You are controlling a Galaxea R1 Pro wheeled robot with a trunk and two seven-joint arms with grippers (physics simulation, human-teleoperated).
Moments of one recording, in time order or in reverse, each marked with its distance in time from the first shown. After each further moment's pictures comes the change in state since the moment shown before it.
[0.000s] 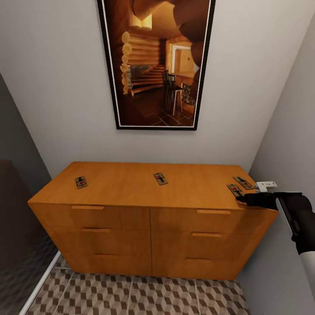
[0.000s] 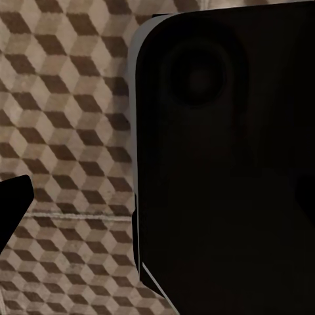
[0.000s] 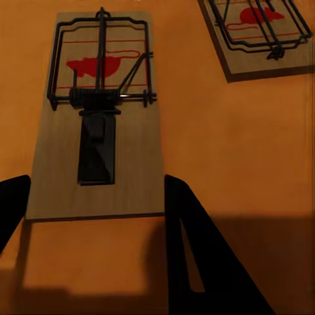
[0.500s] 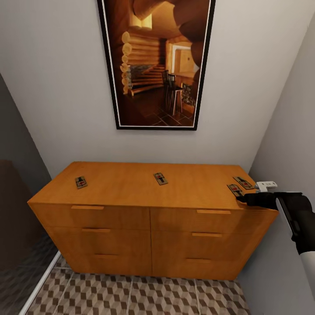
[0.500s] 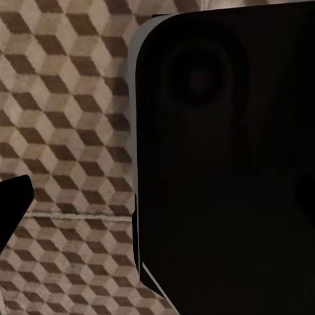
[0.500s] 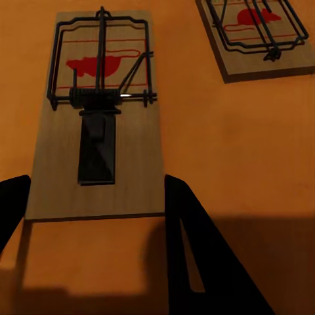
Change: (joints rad) left arm 0.000 0.000 0.000 0.000 0.000 0.000 0.000; right arm 0.000 0.000 0.000 -0.001 0.006 -0.002 0.000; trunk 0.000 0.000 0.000
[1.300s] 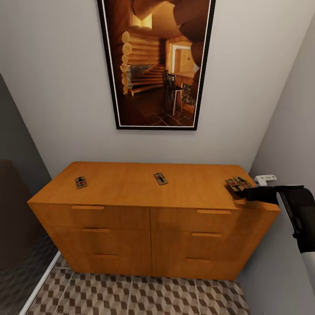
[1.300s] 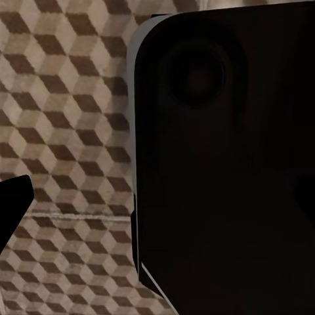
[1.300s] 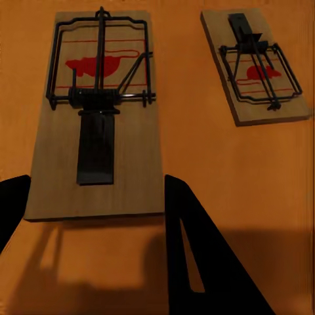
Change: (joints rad) left arm 0.000 -0.001 0.000 0.000 0.000 0.000 0.000; right arm 0.001 -0.006 0.034 -0.148 -0.010 0.115 0.000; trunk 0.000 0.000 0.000
